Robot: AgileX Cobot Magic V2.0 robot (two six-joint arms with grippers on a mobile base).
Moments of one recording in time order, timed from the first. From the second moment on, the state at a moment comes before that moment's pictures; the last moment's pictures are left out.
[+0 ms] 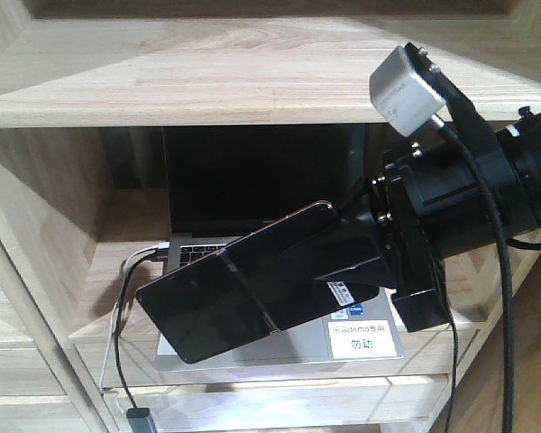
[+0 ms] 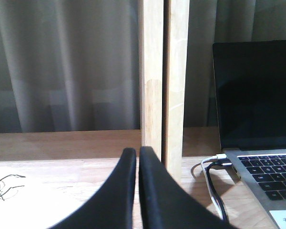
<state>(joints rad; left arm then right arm) 0.03 -0.02 0.03 -0.03 0.09 0.04 0.35 1.29 -1.21 0.96 1.24 -1.01</state>
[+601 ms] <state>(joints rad) 0.03 -0.02 0.03 -0.03 0.09 0.04 0.35 1.19 -1.30 0.99 1.24 -0.97</state>
